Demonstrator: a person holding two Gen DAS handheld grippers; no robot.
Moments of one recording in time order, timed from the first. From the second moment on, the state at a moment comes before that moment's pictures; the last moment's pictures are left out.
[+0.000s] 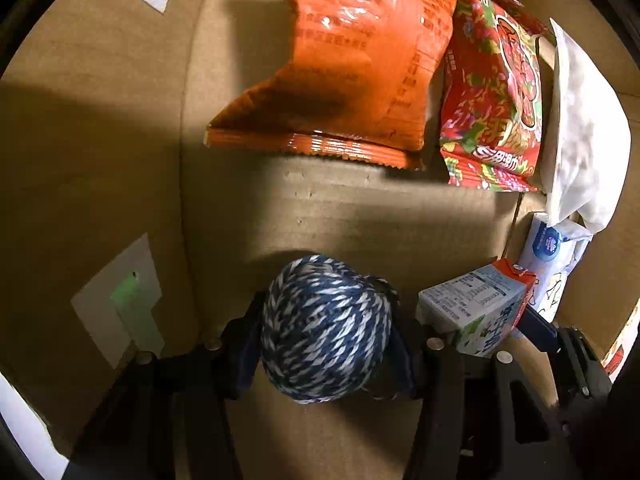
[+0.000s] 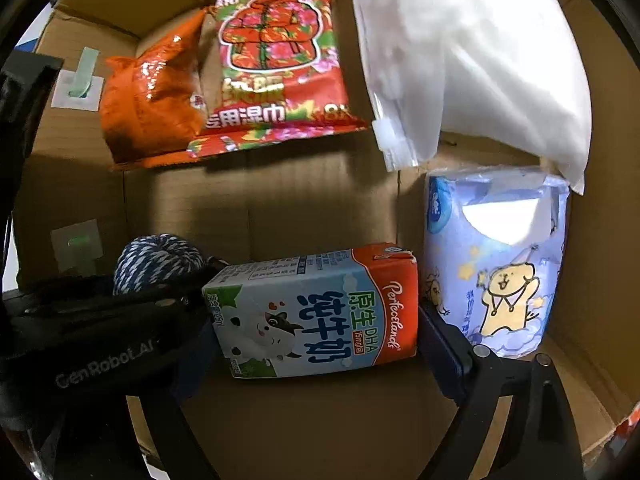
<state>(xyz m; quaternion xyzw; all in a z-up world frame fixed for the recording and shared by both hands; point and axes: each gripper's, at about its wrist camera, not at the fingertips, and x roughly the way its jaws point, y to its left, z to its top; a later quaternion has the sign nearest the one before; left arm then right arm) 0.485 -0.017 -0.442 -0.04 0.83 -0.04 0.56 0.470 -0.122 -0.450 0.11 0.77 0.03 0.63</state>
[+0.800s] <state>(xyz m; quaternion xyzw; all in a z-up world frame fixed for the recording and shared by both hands) 0.487 -0.025 -0.366 -0.04 0.77 -0.05 0.63 0.461 -0.162 -0.383 0.07 0.74 0.02 0.67</state>
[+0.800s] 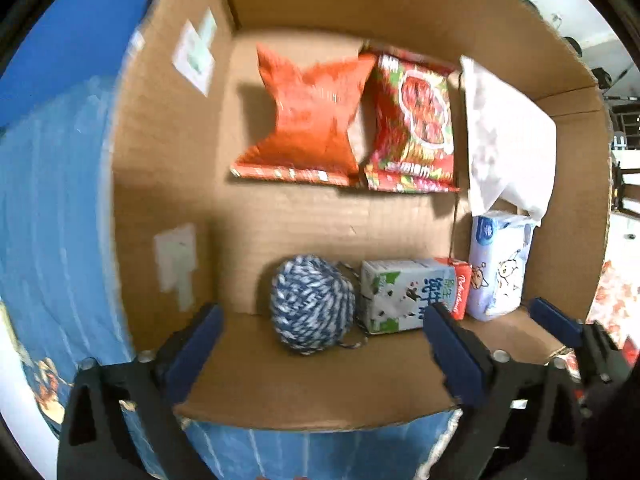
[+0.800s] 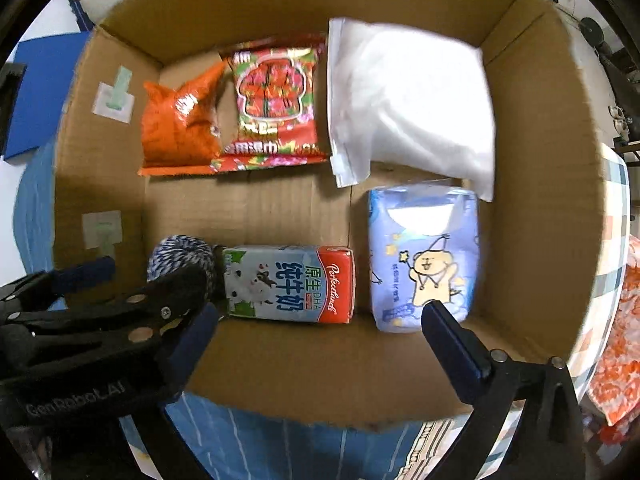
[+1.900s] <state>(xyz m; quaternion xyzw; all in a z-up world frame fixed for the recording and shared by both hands) 0.346 -0.028 -0.174 0.03 0.53 -0.03 0.85 0.331 -0.210 -0.184 0.04 0.57 -0.02 0.82</state>
